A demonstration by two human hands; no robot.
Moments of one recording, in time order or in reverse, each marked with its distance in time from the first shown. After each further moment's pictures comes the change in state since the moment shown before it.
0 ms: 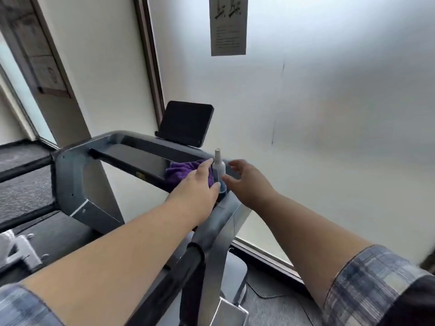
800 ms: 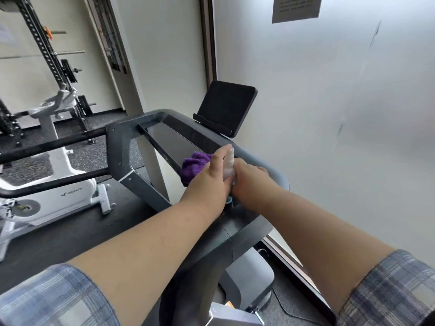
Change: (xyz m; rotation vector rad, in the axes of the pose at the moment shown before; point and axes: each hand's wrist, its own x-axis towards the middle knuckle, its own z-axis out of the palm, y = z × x) left_hand 0.070 -0.003 0.068 -0.037 0.289 -0.171; right_hand 0.091 0.042 0.025 -0.272 -0.427 -0.290
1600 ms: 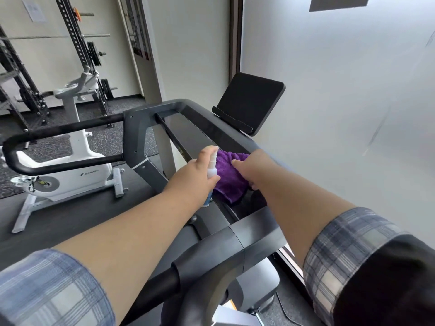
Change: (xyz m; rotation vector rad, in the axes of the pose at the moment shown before) left_hand 0.020 -0.068 -0.026 0.228 -0.039 -0.140; right_hand 0.094 -0.008 0.019 0.183 -0.096 0.404
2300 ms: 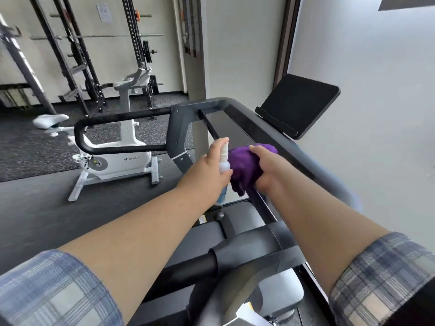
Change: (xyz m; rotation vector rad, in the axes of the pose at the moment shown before) left_hand -0.044 -0.019 -0.049 -0.089 0.124 -0.141; right_hand -0.023 -0.059 0.045 1.164 -0.392 0.308
